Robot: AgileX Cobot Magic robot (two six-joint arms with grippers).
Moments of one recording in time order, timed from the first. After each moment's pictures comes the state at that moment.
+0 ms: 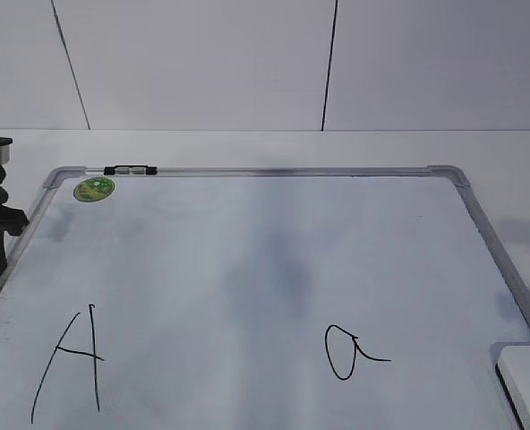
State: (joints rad) left arm -0.05 1.88 -1.19 -0.05 0.93 0.08; right arm 0.07 0.81 -0.72 0.03 1.24 0.08
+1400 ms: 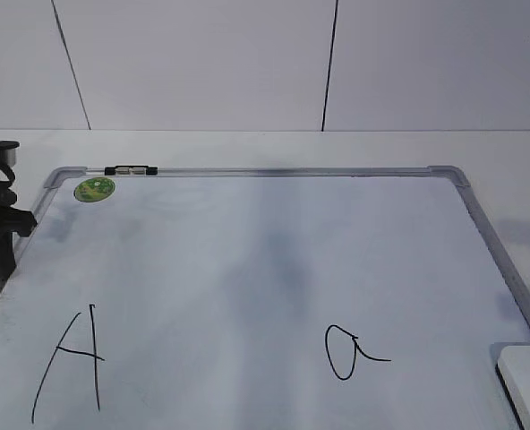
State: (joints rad) left arm -0.05 1.92 -1.20 -0.07 0.89 0.08; right arm 0.07 0.81 -0.72 0.03 1.24 0.08
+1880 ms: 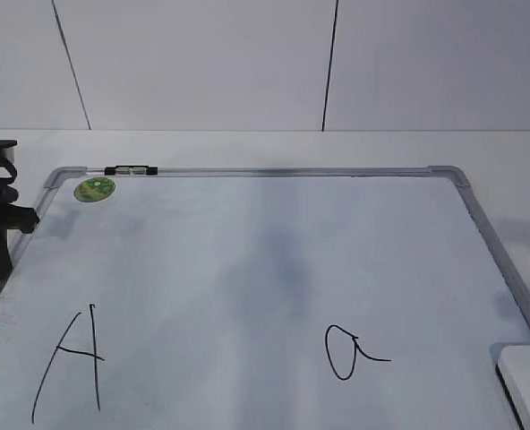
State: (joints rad) left arm -0.05 1.92 -1.20 -0.09 0.89 0.06; right arm 0.07 0.81 -0.72 0.04 1.24 0.08
